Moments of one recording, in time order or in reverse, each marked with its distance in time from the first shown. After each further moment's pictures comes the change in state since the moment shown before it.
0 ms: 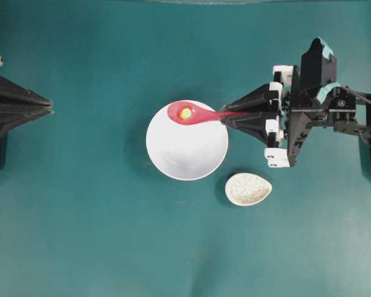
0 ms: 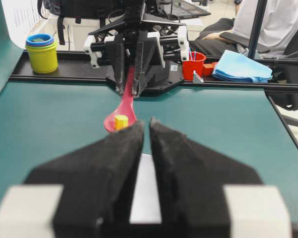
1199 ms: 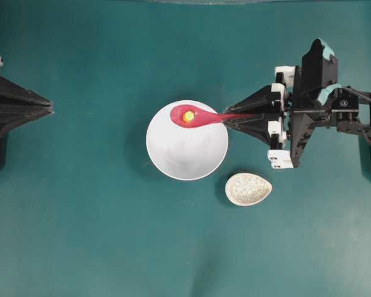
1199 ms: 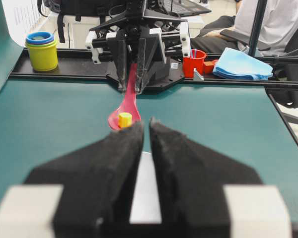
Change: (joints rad) left arm 0.002 0.000 0.000 0.000 0.006 0.002; right arm 0.000 -0.021 0.000 -0.011 0.049 -0.006
